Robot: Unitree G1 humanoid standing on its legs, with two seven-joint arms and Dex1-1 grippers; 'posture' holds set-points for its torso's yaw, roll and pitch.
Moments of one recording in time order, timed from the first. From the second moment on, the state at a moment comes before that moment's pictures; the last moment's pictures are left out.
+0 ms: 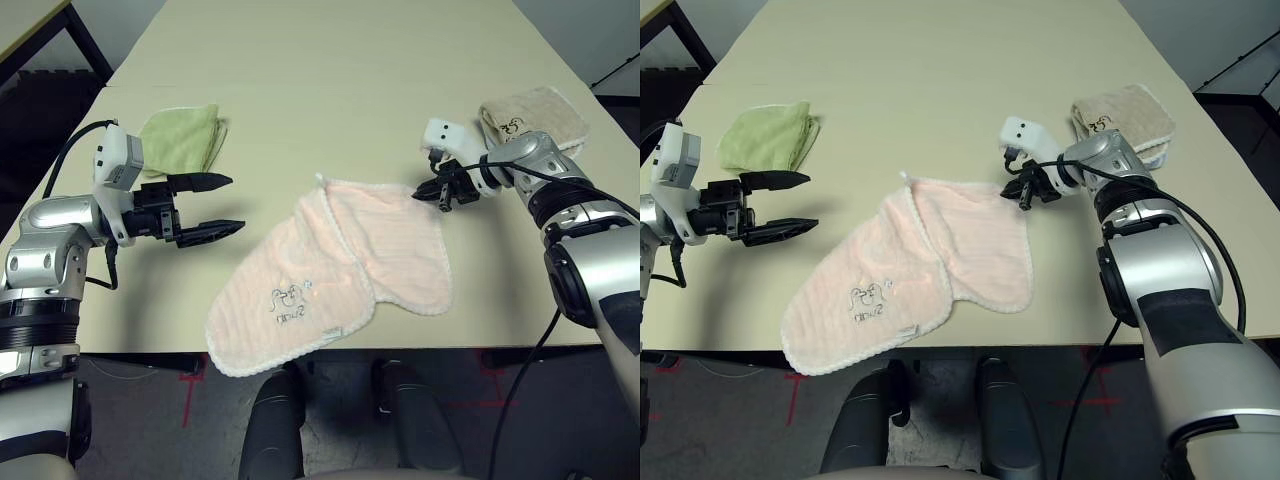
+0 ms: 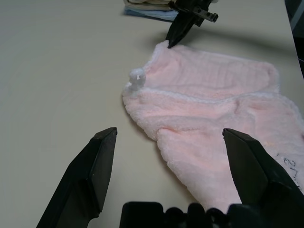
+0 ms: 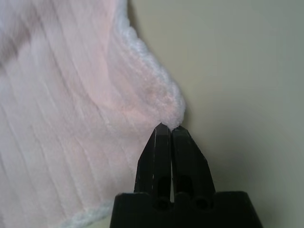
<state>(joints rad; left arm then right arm) -0.55 0.83 0.14 0.29 -0.45 0.22 -1.41 -1.27 -0.46 0.09 1.33 -0.21 -0.04 1.13</state>
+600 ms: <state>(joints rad) -0.58 0.68 0.10 0.25 -0.45 0.27 -1.33 -1.43 -0.35 -0.21 1.28 0.10 -0.16 0.99</state>
